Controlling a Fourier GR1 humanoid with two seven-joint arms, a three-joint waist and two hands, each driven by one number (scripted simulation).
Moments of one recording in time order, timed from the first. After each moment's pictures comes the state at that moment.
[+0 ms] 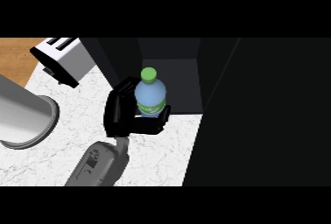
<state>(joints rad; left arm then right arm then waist) -0.36 0.00 -0.31 -1.43 0.32 0.44 -0.22 0.18 -0.35 0.74 -2.48 0.10 -0.41 0.22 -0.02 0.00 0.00</state>
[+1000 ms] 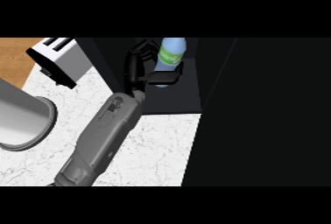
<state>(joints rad) -0.83 0.00 -0.20 -0.85 0.28 0.57 -0.25 0.21 -0.38 0.73 -2.49 0.08 -0.40 0.17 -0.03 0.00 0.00</state>
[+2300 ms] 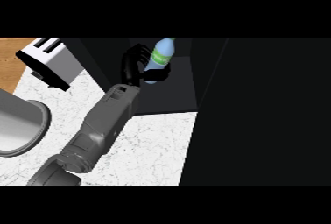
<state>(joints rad) -1.09 0.01 -0.05 -0.20 0.23 0.67 -0.48 0.20 -0.39 0.73 -2.48 0.05 -0.40 0.14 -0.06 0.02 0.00</state>
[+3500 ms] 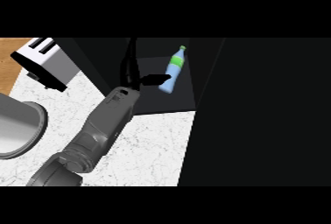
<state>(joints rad) -1.11 0.00 -0.07 -0.10 0.16 0.75 -0.53 0.19 -0.41 0.74 -2.48 0.03 -0.40 0.10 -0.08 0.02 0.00</state>
